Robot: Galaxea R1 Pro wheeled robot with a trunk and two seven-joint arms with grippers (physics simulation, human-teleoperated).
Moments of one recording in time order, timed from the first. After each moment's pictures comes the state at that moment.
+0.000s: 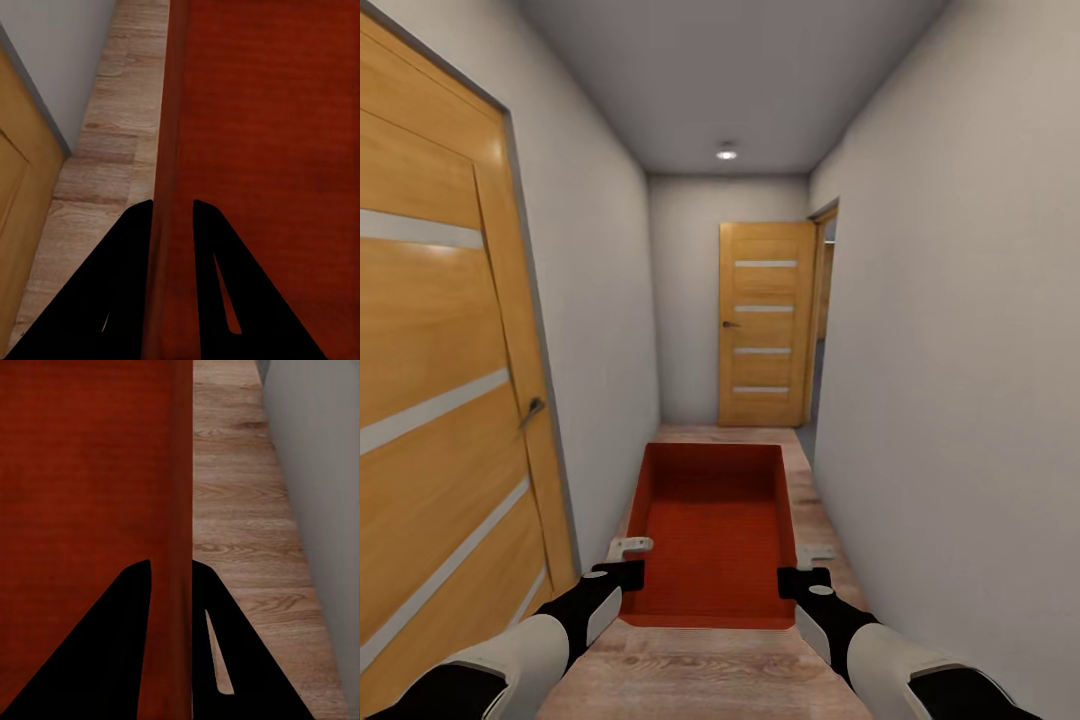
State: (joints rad) left arm -0.76 -0.06 -0.17 -0.14 0.23 0.05 0.13; right arm -0.76 0.14 0.10 -0.07 -0.06 -0.08 -0.20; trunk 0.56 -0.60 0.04
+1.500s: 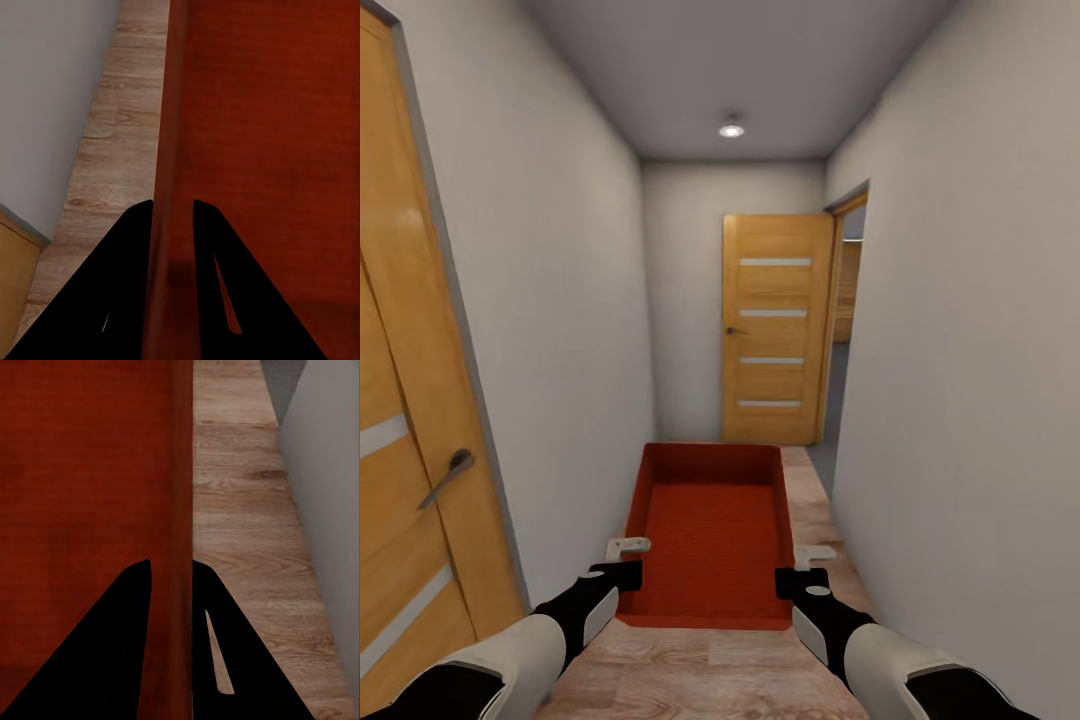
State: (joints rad) left arm -0.76 -0.05 -0.17 -0.14 0.22 0.06 0.11; right arm -0.76 0.15 0.10 -0.06 -0.06 -0.08 -0.21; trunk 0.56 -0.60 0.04
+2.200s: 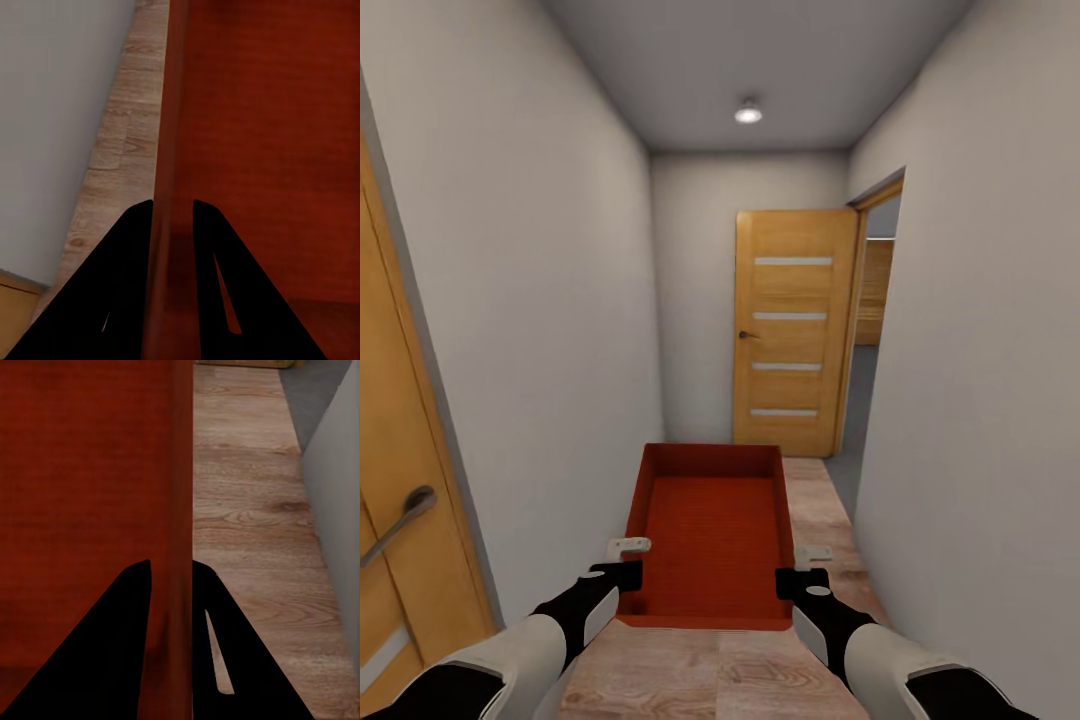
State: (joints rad) left arm -0.76 -0.05 -0.17 -0.14 0.22 0.06 0.11; right arm -0.76 0.15 0.10 -0.06 -0.06 -0.08 -0.21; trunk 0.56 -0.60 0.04
